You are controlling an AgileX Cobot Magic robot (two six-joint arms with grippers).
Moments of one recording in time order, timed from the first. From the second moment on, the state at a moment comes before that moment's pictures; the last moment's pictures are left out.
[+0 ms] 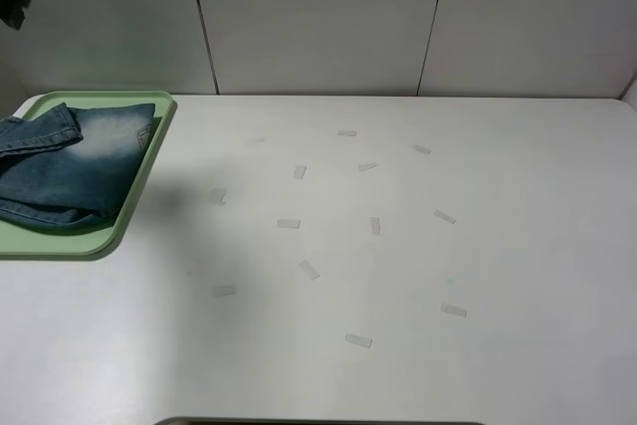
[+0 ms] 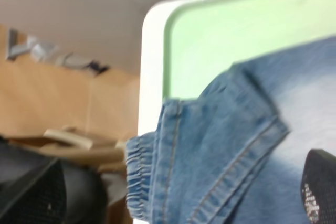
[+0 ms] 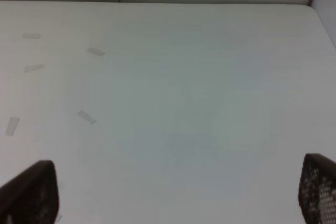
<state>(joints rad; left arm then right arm) 0.03 1.67 -1.45 0.52 0.66 -0.12 0.11 -0.01 -0.49 -0.09 1.02 0.04</state>
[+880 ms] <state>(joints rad) 0.03 0.66 -0.85 0.25 0.45 -0.07 0.11 -0.01 -0.49 -0.09 1.02 0.04</state>
